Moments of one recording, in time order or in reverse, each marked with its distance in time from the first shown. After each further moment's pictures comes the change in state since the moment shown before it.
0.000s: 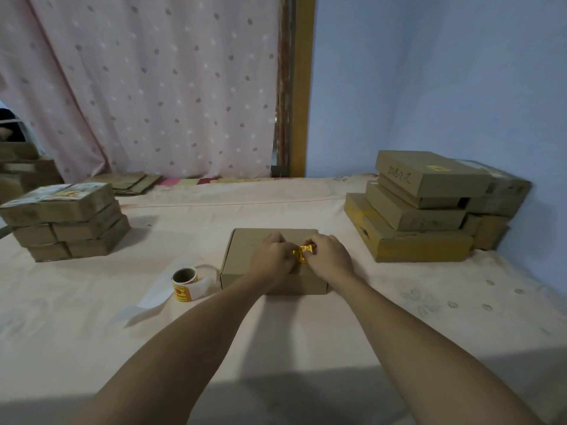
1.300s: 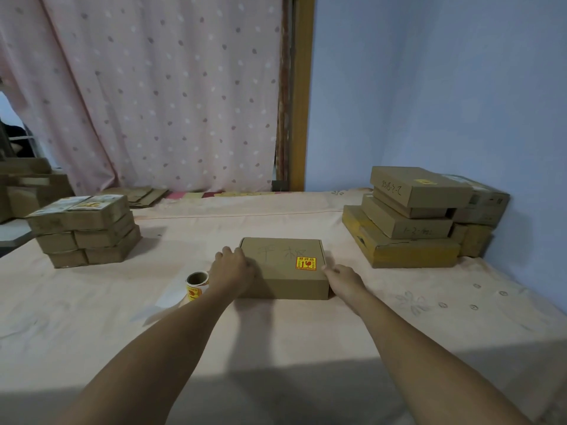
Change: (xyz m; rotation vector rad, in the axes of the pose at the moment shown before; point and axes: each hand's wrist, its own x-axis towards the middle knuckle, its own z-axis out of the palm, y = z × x) left_hand -0.046 -0.039 -0.060 0.148 -0.079 -0.497; right_hand -0.056 0.011 -0.019 0.374 -0.163 0.425
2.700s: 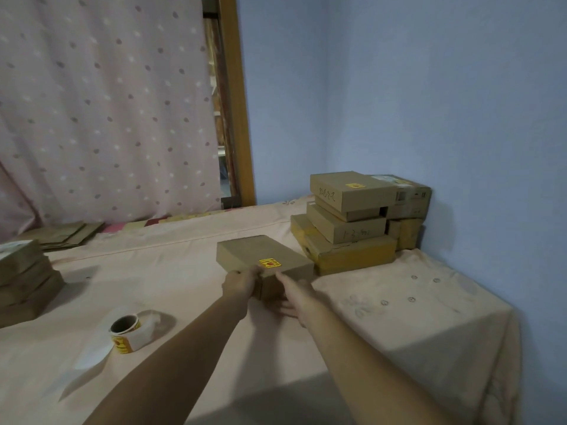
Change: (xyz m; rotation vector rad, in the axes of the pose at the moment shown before) left_hand 0.010 0.135 0.059 -1.088 -0.241 -0.372; right_hand 0.009 0.007 -0.014 0.707 0.013 0.265
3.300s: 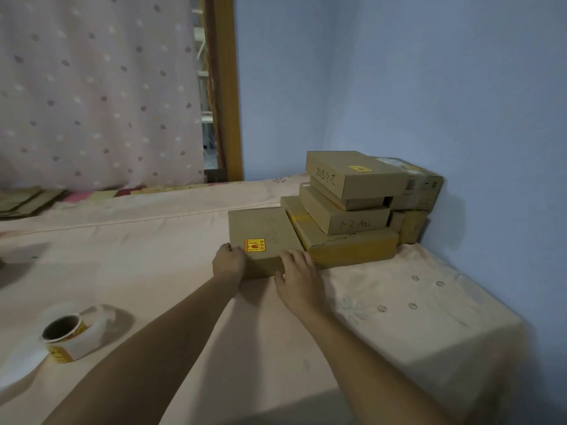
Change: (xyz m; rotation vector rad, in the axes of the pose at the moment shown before) left_hand 0.081 -0.008 0.050 0.237 0.130 0.129; right_hand 0.065 0.008 -0.040 -1.178 0.296 -0.880
